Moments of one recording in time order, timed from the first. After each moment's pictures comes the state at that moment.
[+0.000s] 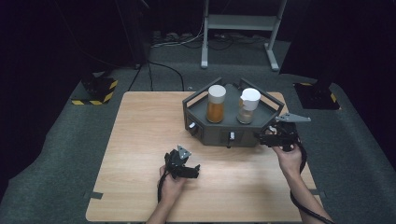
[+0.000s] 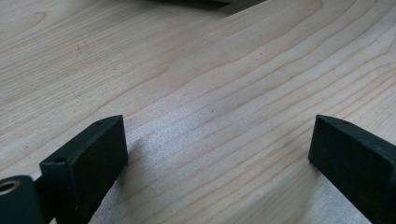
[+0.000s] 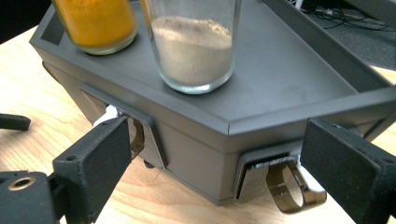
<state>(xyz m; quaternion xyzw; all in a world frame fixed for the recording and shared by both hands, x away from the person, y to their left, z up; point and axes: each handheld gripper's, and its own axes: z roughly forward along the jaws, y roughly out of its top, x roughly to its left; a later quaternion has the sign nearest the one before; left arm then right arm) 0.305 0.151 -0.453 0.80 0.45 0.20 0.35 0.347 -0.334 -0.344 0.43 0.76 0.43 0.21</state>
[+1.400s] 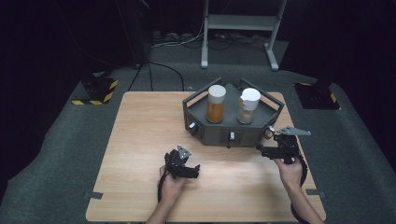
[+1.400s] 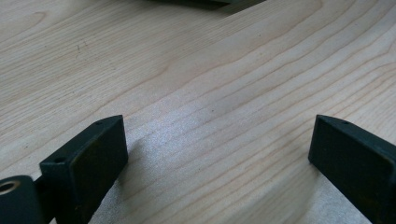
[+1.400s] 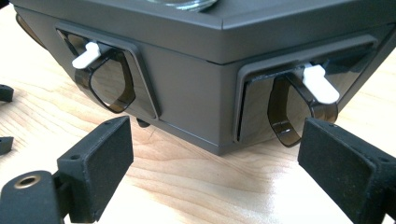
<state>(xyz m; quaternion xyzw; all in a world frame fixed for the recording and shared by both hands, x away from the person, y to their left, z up) 0.305 0.151 -0.453 0.80 0.45 0.20 0.35 0.328 -0.338 -0.373 0.47 0.76 0.41 0.20</state>
